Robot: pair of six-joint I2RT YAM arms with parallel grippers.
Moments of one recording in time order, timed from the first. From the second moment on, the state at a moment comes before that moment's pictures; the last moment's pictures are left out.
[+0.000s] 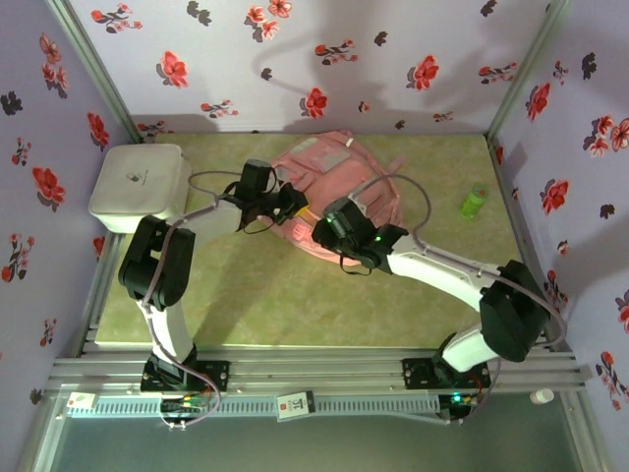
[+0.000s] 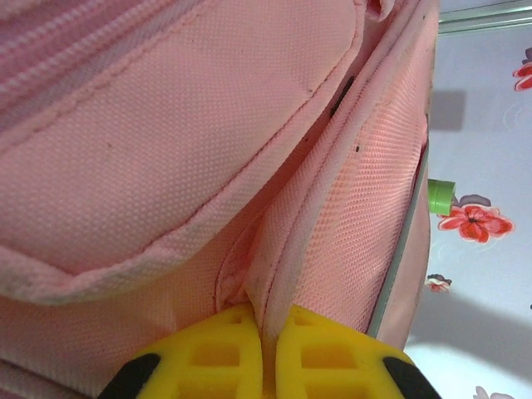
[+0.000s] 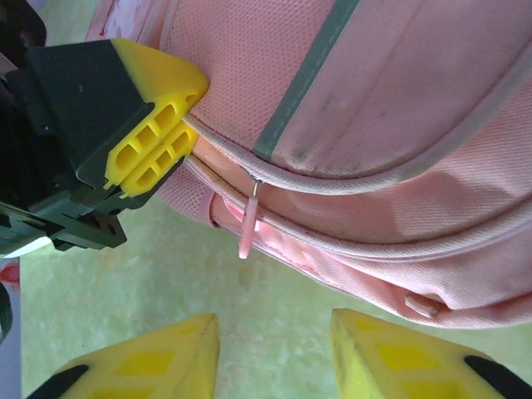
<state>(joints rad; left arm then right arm) -0.47 1.85 1.19 -0.01 0.55 -1.01 0.84 1.48 1.03 -0.34 0.14 1.08</state>
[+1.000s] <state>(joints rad) -0.48 1.85 1.17 0.01 0.54 -1.02 0.84 1.78 1.24 -0.34 0.25 1.09</state>
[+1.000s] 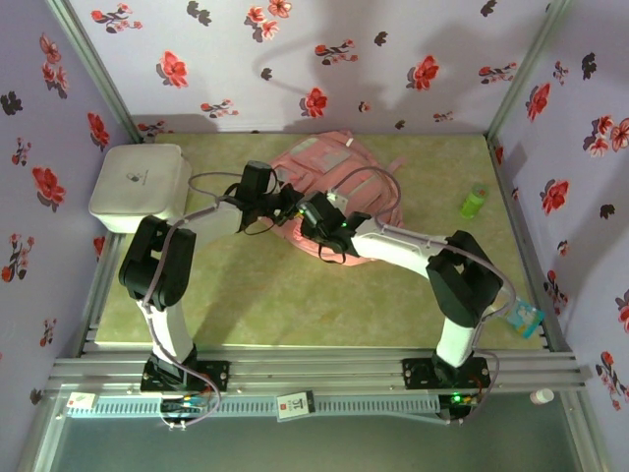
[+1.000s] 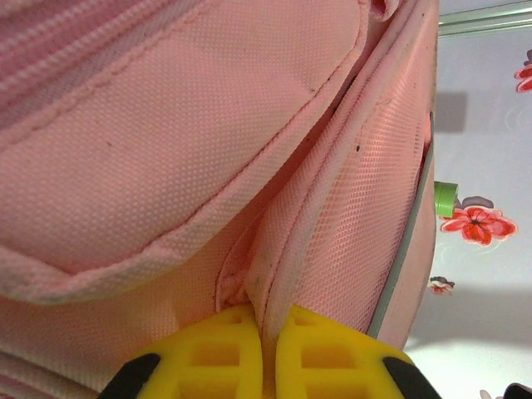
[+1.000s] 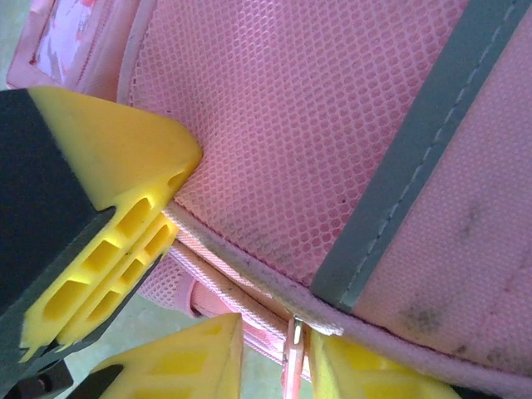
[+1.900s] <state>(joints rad) -0.50 1.85 1.18 -0.02 0.56 -0.98 0.83 1.56 1.06 -0.48 0.40 1.02</state>
